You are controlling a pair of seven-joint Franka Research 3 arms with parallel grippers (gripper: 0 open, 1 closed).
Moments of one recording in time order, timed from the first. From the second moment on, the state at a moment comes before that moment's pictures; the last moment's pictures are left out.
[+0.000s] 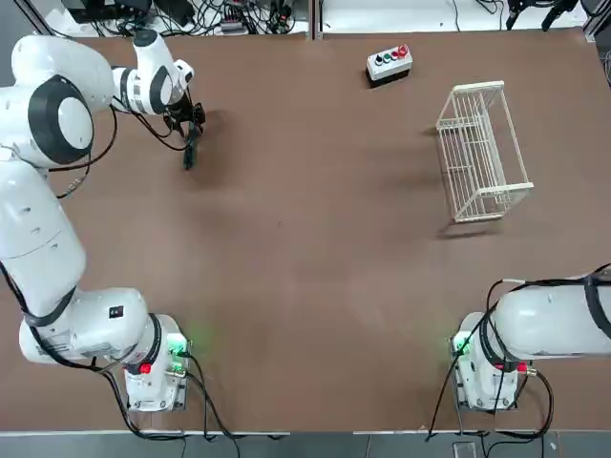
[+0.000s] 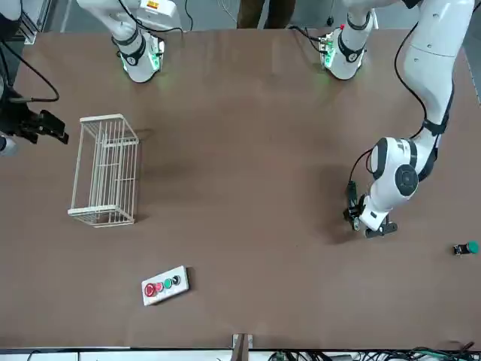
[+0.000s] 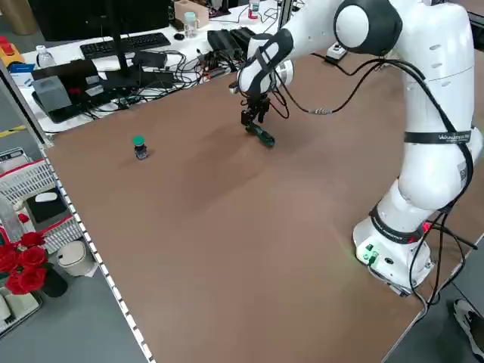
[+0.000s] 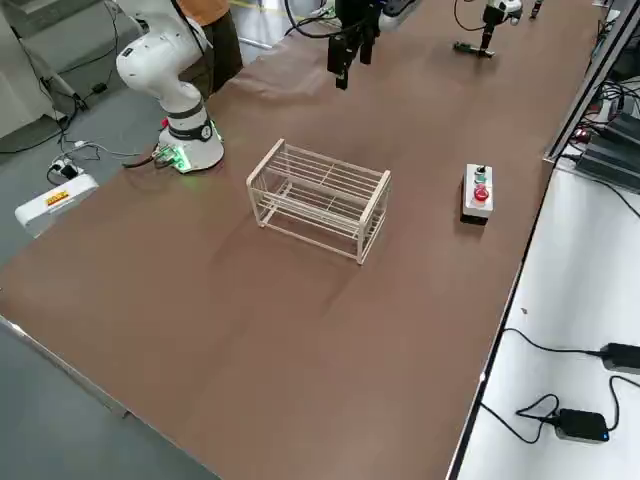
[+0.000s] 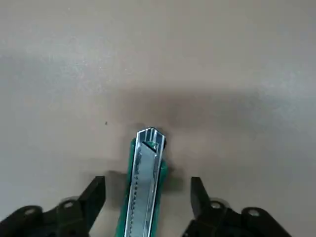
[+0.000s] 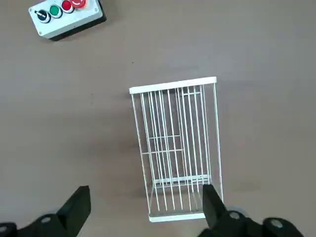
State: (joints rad) left arm 0.12 0.57 -0.19 -1.97 0.13 2.54 -0.32; right arm -0.01 -0.02 -0.02 -1.64 0.04 1.58 0.00
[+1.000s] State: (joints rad) left arm 0.12 0.58 -0.19 -1.96 0.13 2.54 -0.32; right arm 0.00 -0.03 -0.02 -1.64 0.04 1.58 0.00
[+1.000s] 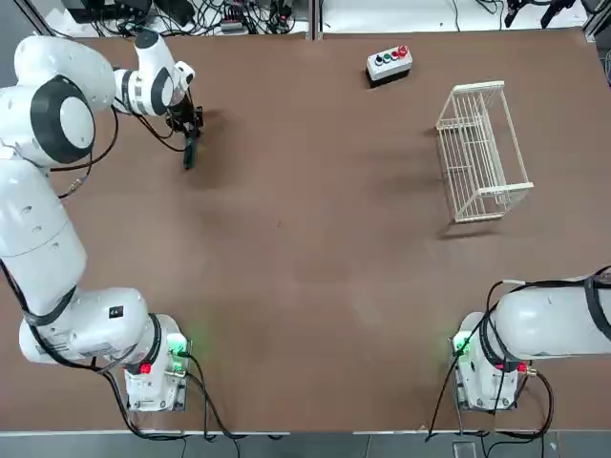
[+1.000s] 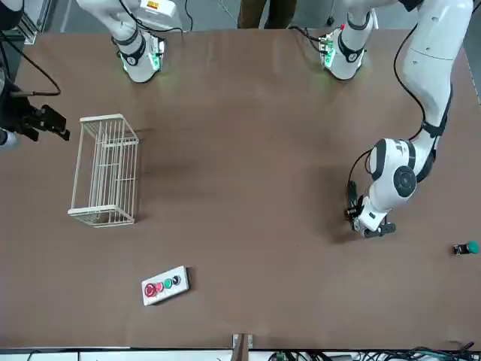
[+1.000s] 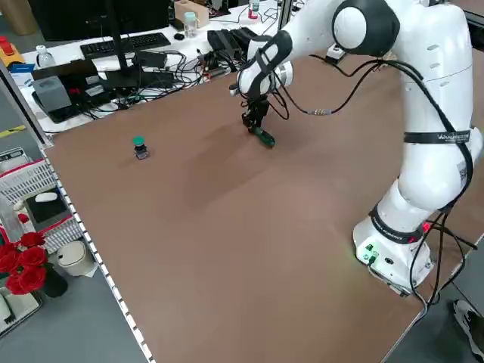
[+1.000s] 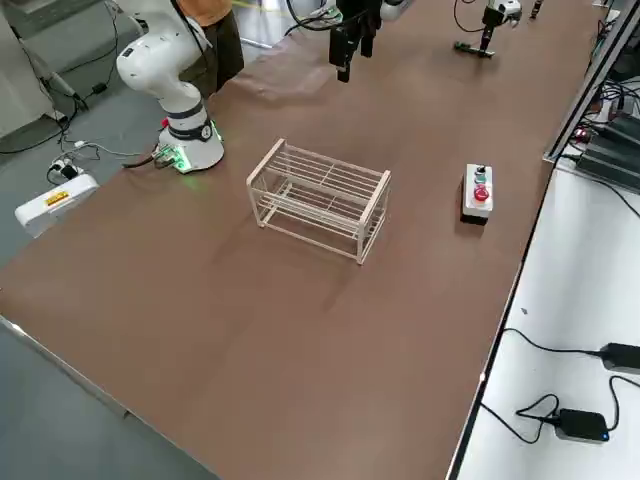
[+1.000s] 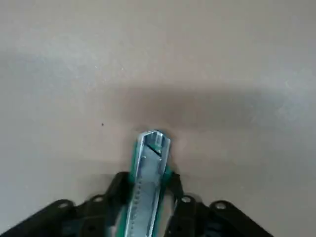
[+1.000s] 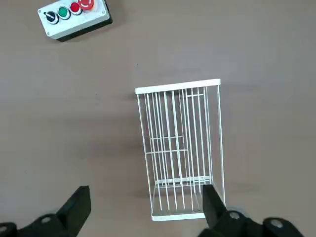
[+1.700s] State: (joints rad) left arm 0.13 0.58 -0.19 -1.95 0.13 2.53 -0.32; right arm 0.00 -0.06 -0.02 -1.64 0.04 1.55 0.00
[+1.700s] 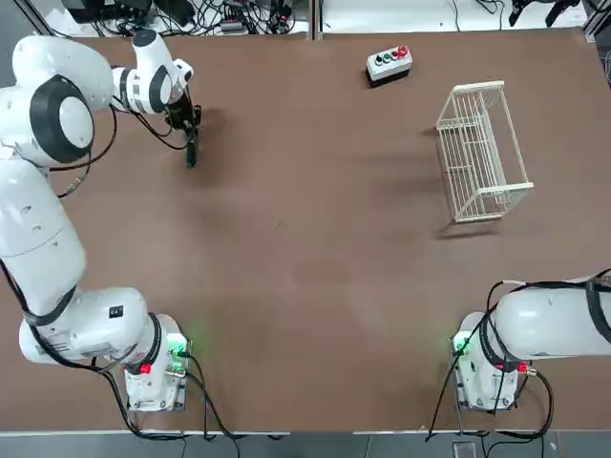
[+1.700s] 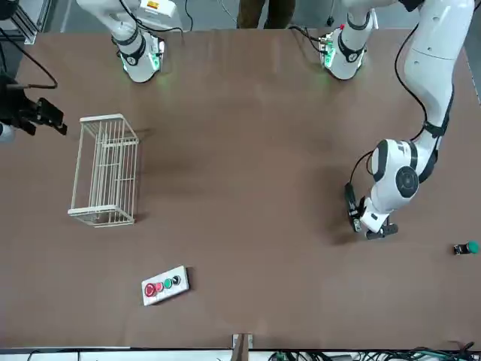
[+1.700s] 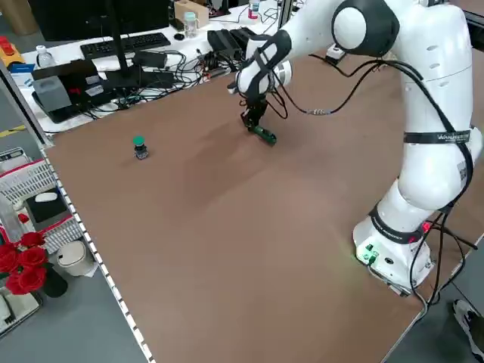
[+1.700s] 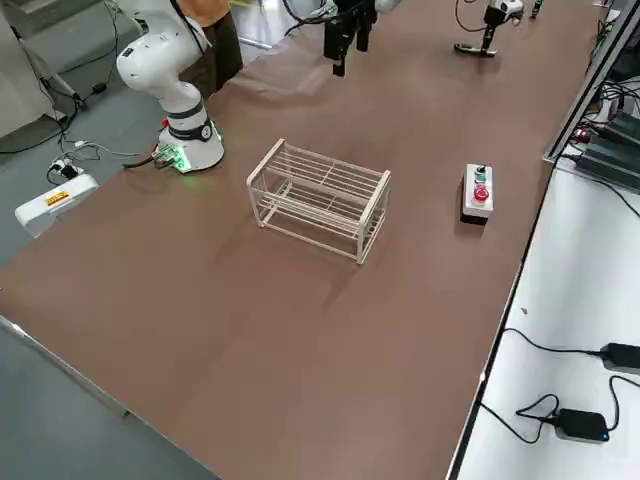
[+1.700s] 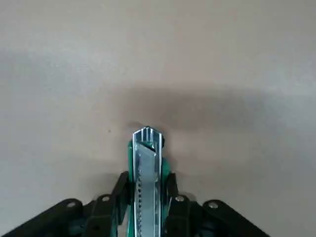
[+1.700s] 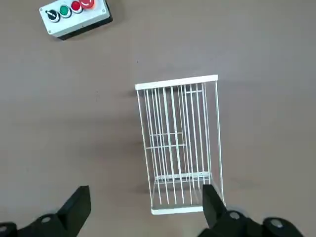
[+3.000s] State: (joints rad) left arm -0.03 0.54 -0.42 -1.49 -0.09 2.16 -1.36; right arm 0.11 -0.07 0.25 -1.63 0.04 1.63 -0.46
